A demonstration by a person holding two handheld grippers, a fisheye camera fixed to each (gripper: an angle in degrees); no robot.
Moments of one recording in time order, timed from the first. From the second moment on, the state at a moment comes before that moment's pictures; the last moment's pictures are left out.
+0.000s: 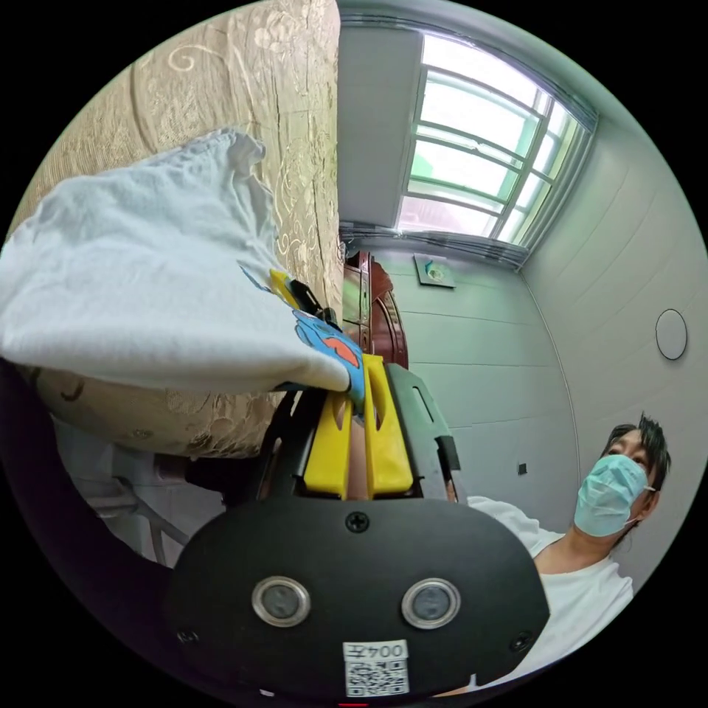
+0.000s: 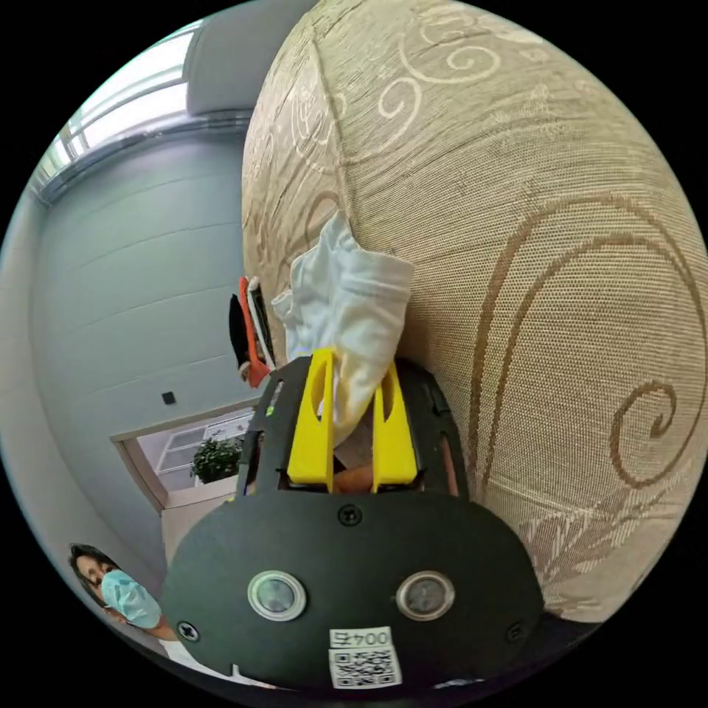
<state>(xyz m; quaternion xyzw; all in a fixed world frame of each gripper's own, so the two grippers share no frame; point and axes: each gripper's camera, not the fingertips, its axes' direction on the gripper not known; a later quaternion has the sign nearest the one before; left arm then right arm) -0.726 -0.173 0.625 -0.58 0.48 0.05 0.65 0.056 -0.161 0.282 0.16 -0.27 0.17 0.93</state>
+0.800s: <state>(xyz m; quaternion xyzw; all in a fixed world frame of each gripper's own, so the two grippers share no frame) -0.803 -0.703 0.581 -0.31 0.60 0.17 0.72 -0.561 -0.488 0.050 0.20 -0.22 -0.19 0.94</state>
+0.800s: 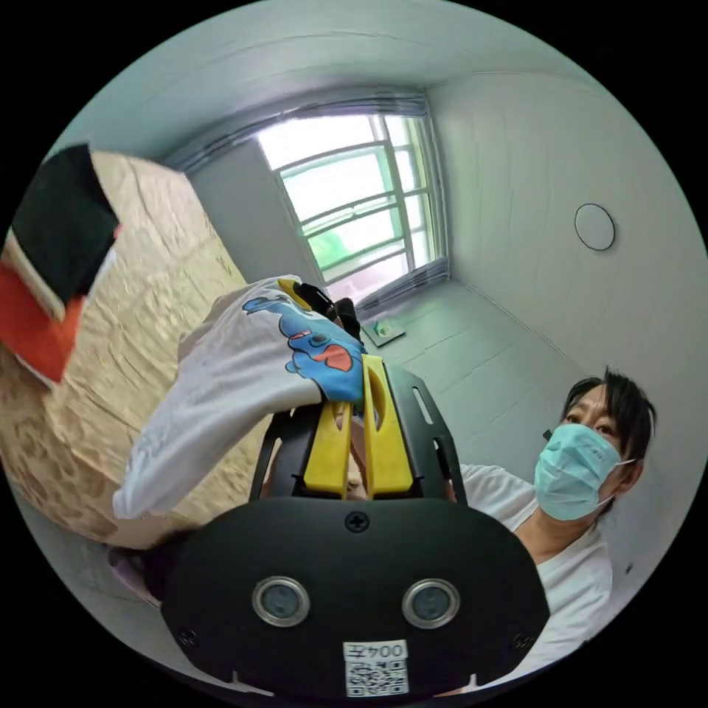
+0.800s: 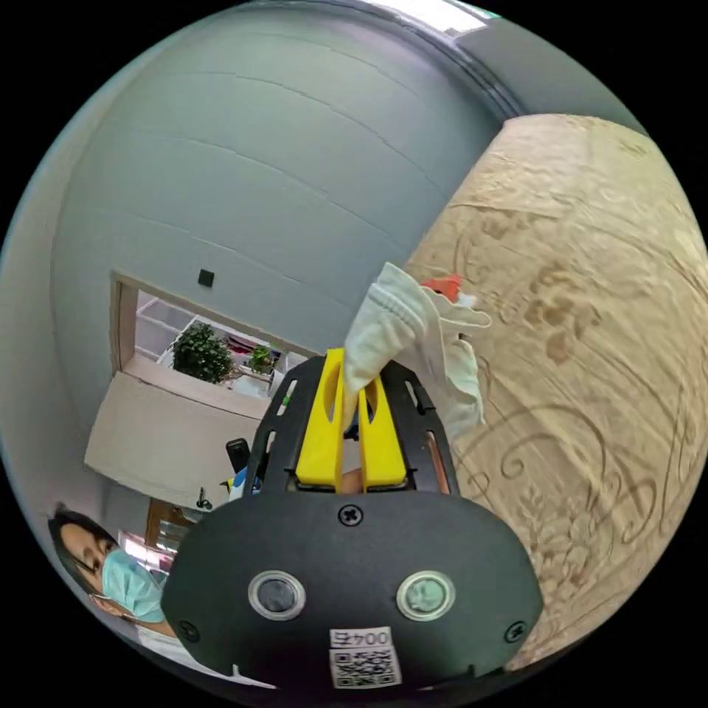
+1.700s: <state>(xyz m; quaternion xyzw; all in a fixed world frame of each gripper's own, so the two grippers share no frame) -0.949 -0.659 0.806 -0.24 0.54 0.09 0.80 -0.497 -0.574 0.149 0.25 -0.30 -0.20 0.90</state>
